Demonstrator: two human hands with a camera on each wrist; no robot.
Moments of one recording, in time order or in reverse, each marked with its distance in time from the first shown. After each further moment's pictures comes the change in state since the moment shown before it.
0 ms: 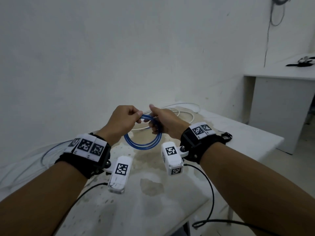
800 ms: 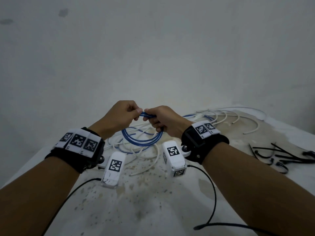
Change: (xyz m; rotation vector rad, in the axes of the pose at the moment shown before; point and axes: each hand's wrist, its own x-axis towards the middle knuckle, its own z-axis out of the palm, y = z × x) left_hand -0.054 -0.069 -0.174 0.149 0.095 -0.082; right_hand 0.017 -0.033 0.187 -0.101 -0.364 -0.020
